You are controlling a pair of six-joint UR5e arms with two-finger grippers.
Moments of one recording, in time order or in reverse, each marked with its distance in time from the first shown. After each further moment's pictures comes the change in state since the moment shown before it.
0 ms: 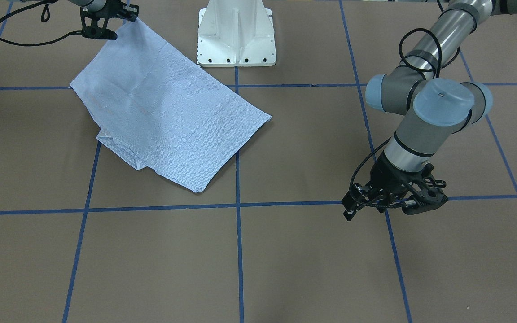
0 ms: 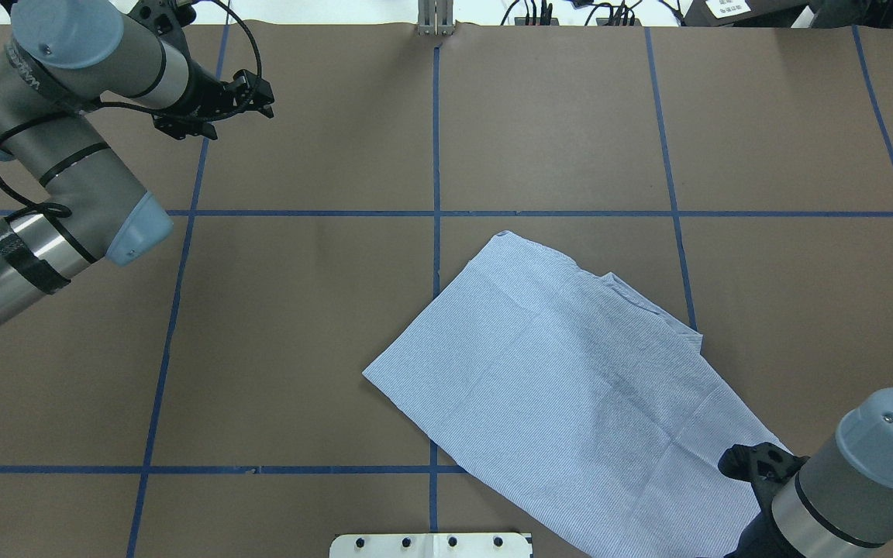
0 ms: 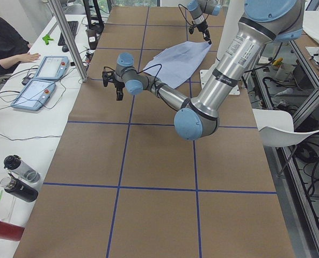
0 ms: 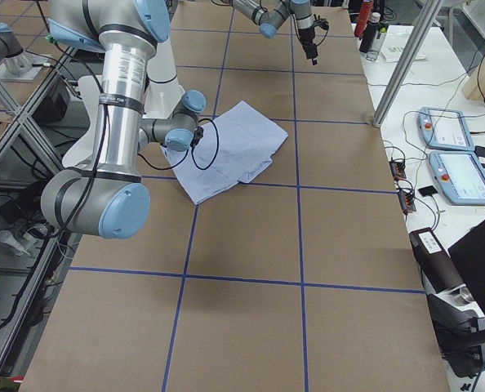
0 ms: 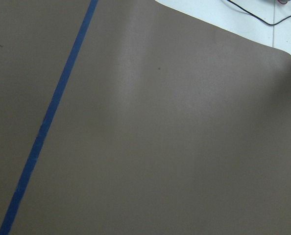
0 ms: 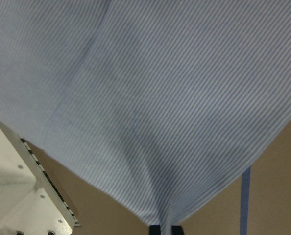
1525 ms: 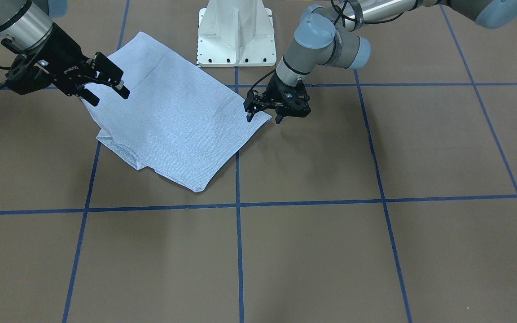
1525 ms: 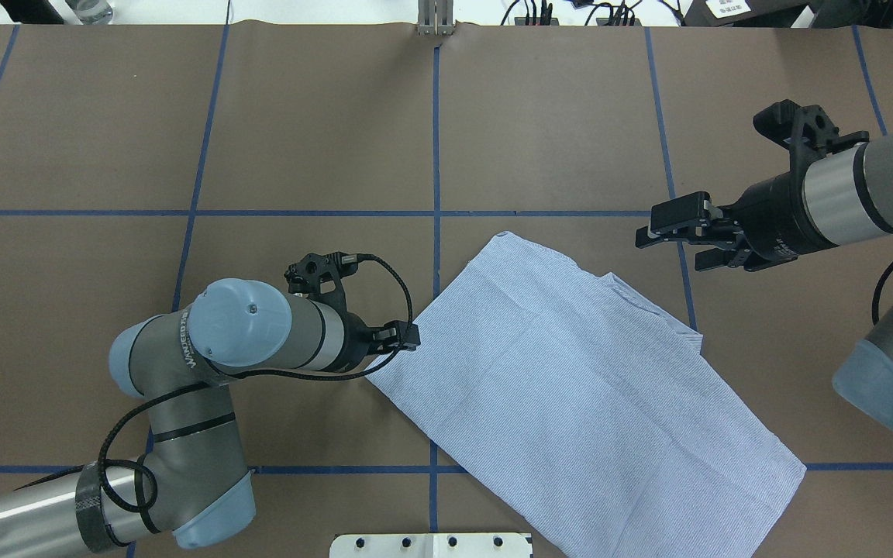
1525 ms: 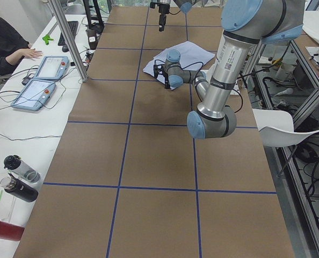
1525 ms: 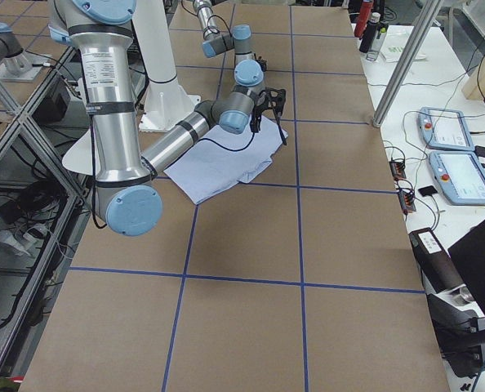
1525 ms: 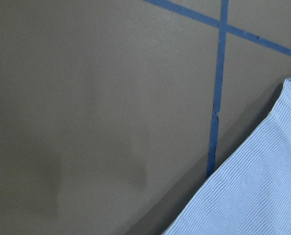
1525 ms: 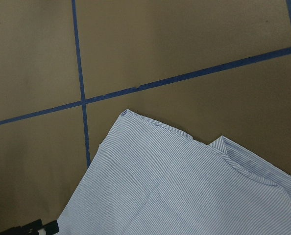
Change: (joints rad) left arm 0.528 0.083 -0.255 0.007 0.207 -0.223; right arm 0.601 0.364 -0.148 0.008 -0.098 -0.299
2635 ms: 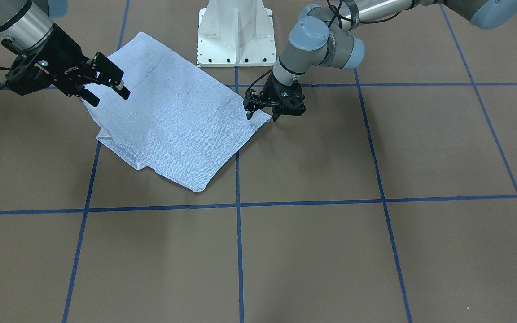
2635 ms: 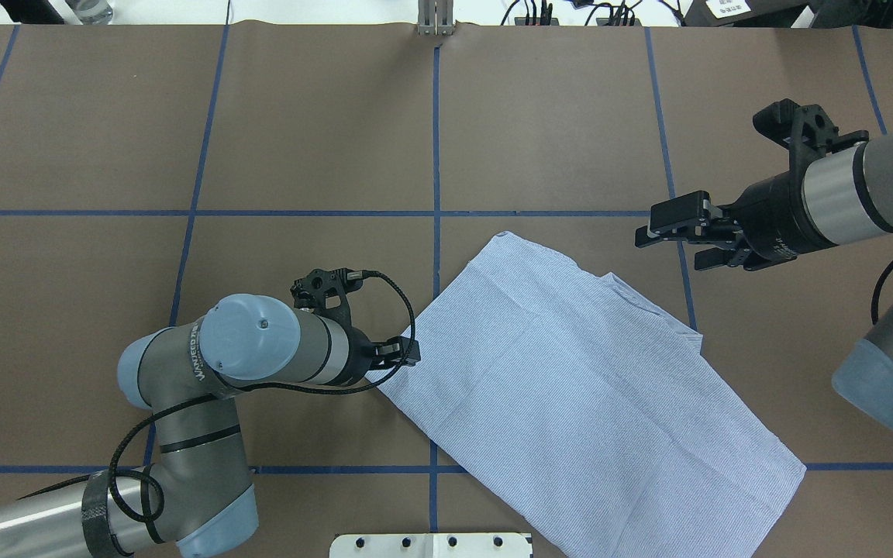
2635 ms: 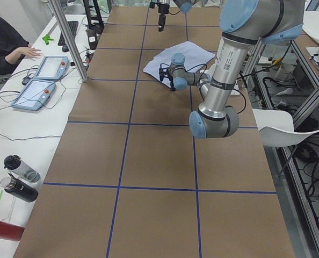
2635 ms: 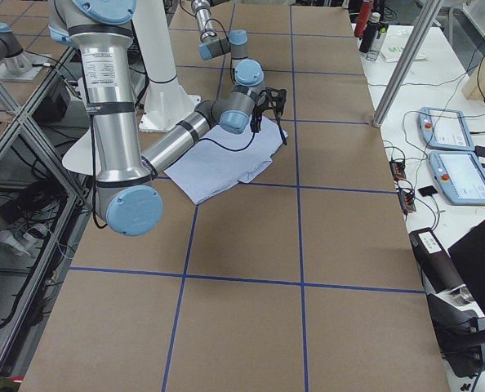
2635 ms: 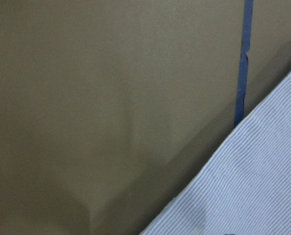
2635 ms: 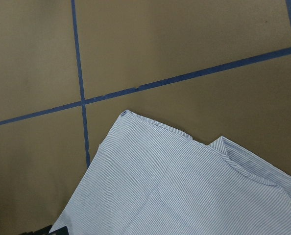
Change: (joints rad) left arm 0.020 -0.001 0.018 0.002 -0.003 -0.002; right arm 0.000 0.000 -0.001 -0.001 0.001 0.001
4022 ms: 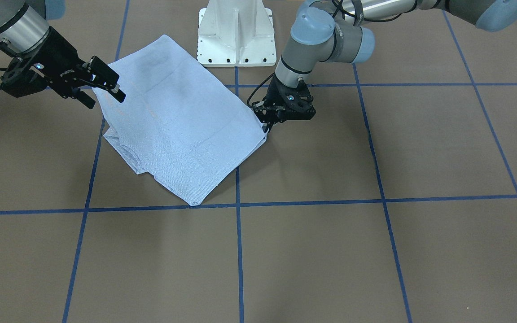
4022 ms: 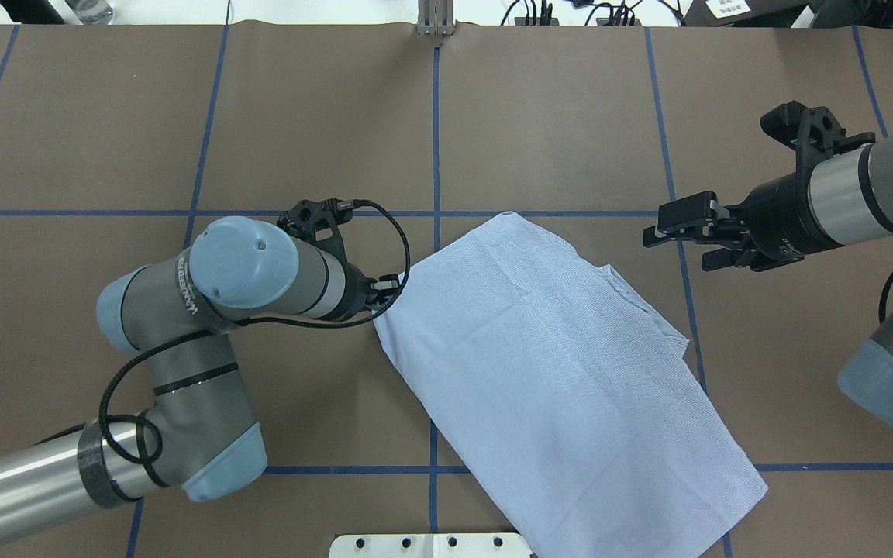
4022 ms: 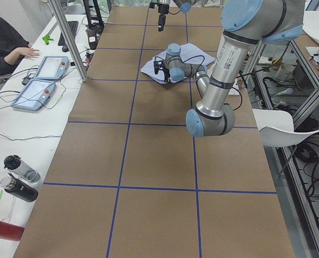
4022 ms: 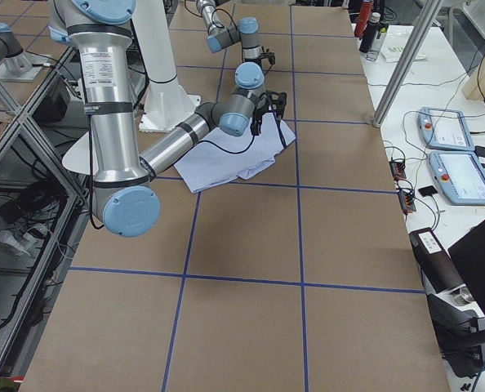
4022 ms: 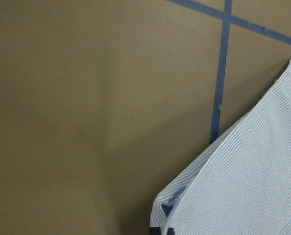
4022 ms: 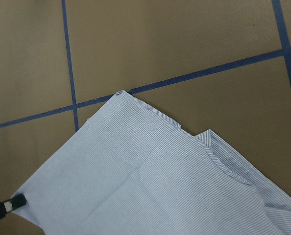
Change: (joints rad) left arm -0.135 -0.081 -0.019 0.170 0.002 0.049; right arm 0.007 -0.013 -0.007 0.001 -0.005 0.000
